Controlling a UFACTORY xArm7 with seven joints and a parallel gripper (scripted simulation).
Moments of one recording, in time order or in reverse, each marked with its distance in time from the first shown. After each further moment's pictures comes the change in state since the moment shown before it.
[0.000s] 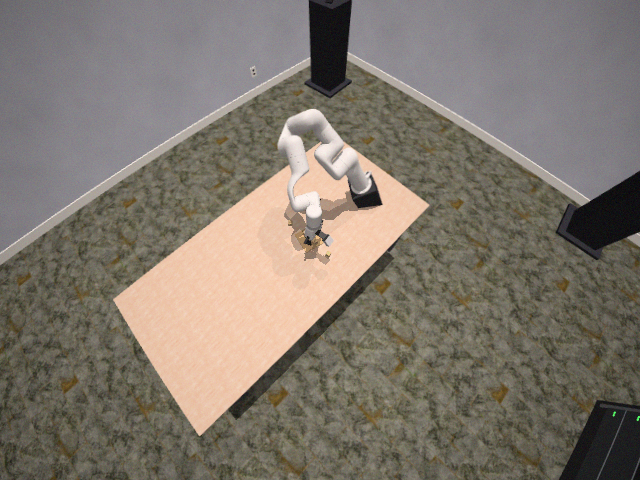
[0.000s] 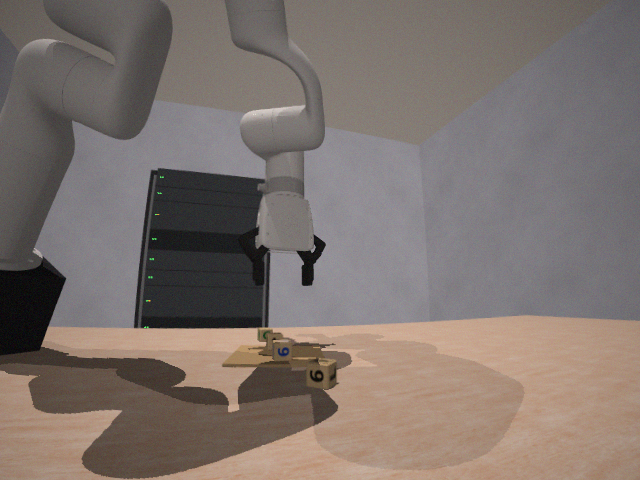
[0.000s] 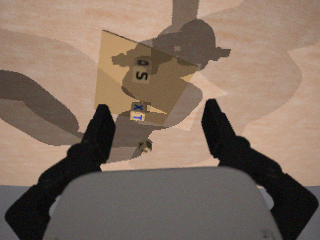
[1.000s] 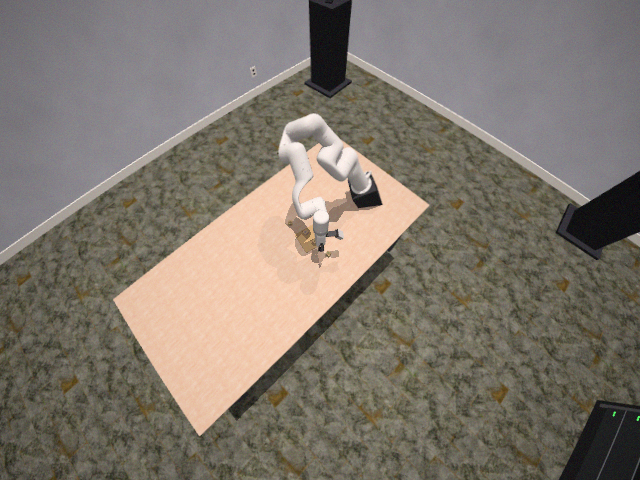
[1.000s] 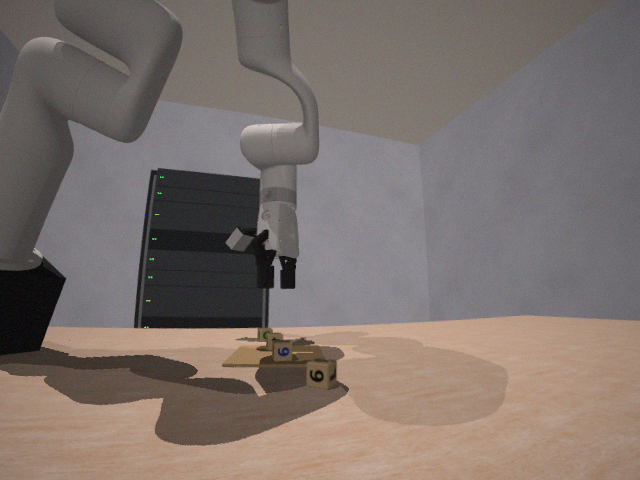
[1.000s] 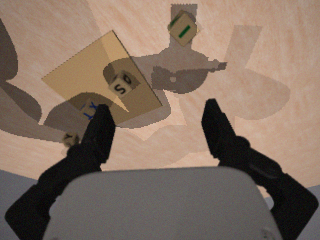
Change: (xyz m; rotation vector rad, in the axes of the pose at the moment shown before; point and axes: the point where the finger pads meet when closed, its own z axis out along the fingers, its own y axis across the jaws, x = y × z) arm 0.045 0.004 0.004 -0.007 0.008 -0.727
